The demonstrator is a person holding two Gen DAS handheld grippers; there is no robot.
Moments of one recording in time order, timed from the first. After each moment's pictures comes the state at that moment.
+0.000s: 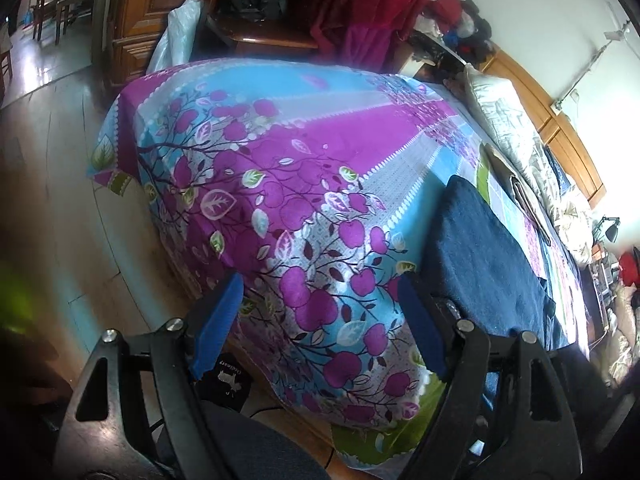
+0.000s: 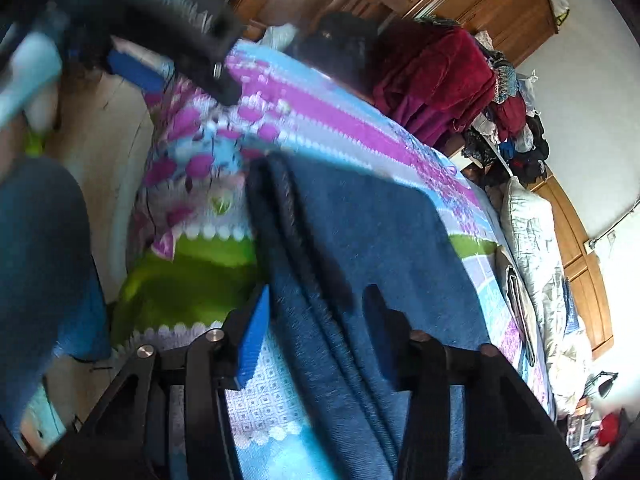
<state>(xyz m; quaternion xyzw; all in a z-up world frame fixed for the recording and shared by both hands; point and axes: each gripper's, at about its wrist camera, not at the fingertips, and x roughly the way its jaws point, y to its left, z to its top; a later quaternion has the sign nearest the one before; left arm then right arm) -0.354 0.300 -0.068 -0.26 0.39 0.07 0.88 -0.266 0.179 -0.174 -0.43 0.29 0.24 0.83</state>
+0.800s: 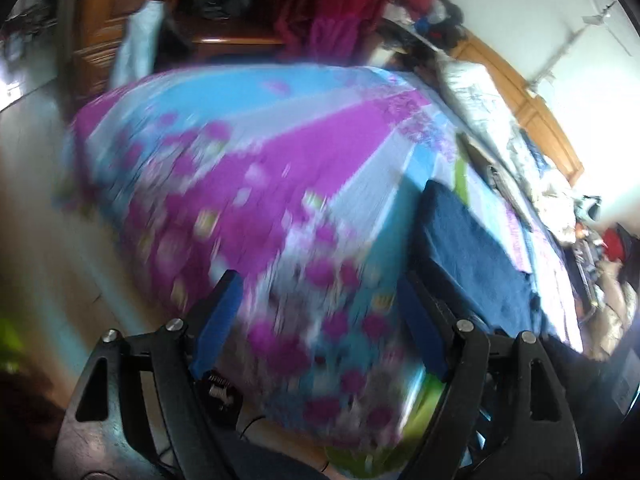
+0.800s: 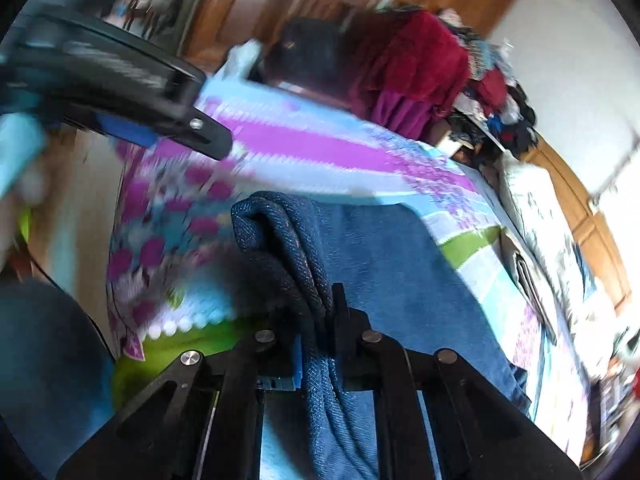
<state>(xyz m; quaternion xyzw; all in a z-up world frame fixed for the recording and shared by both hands) -0.301 0.314 -0.052 -0.24 0.41 -0.02 0.88 -0.217 0.189 -0.144 -0.33 0.30 0.22 0.87</state>
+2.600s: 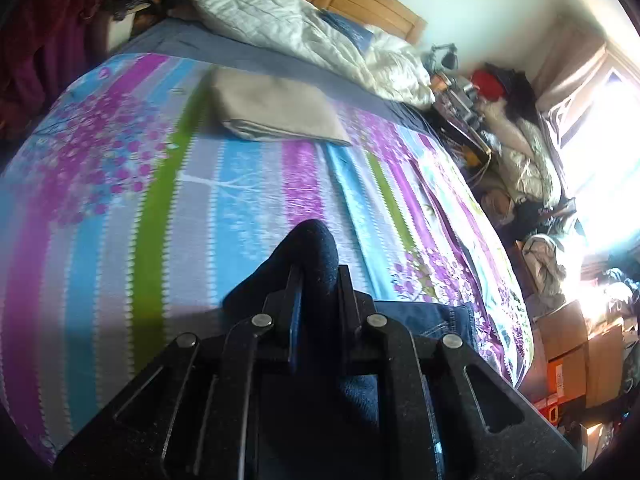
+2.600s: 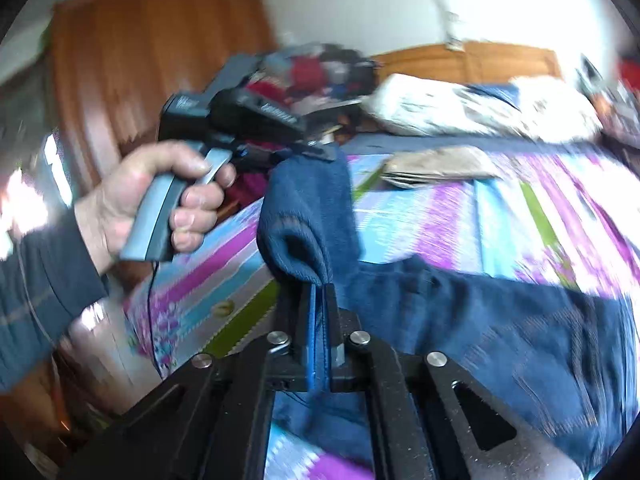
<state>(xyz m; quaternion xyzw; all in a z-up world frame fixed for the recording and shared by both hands) -0.130 0.019 0.064 -0.06 0.47 -0.34 0.81 -0.302 -0.085 -0.022 0.12 0.27 0.09 0.95</state>
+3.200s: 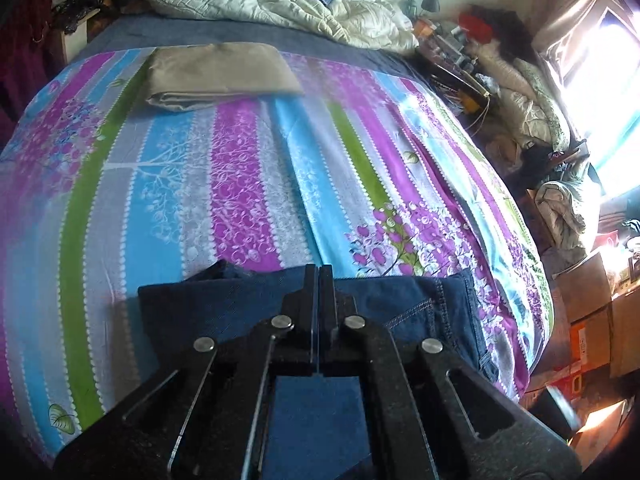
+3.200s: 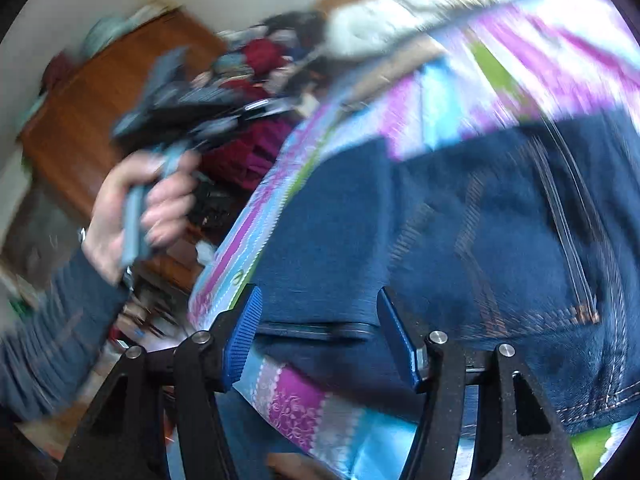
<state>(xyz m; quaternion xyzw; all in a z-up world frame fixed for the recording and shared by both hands) -0.165 -0.084 0.034 0.01 0.50 -0.34 0.80 -0.331 -0.225 -0.117 0.35 0.36 0.16 0.85</state>
